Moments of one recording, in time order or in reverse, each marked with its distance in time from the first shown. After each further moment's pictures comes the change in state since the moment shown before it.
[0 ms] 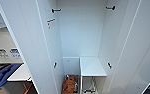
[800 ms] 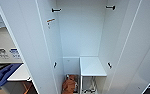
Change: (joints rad) left arm -0.143 -0.095 -0.074 0.000 -0.004 -0.563; right arm 0.159 -0.146 -0.180 0.004 -0.013 0.434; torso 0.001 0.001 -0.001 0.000
